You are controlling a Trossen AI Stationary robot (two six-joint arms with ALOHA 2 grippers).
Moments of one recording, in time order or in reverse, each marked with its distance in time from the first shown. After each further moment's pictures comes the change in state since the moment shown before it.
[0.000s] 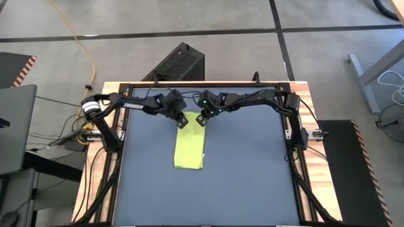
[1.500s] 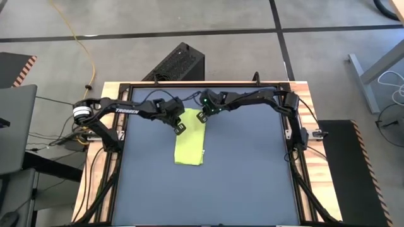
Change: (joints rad) left arm -0.148 -0.134 0.008 -0.231 -0.160 -0.091; right arm -0.022 0.002 -0.002 -0.003 0.085 0.022
